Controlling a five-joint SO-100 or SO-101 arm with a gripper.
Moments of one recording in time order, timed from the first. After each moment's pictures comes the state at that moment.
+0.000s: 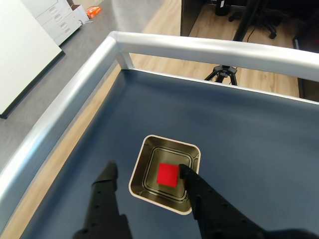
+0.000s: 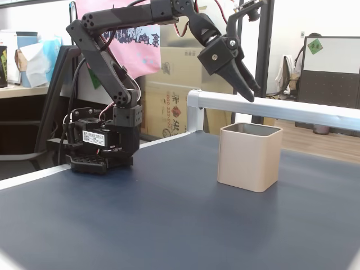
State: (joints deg) arm -30.1 125.7 111.6 54.7 -75.8
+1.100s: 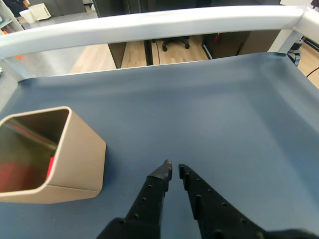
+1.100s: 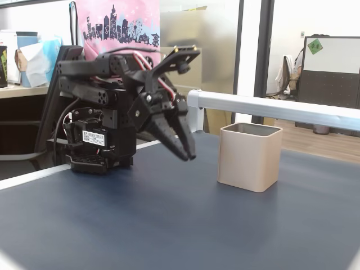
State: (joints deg) arm 0.2 176.5 168.8 42.8 -83.2
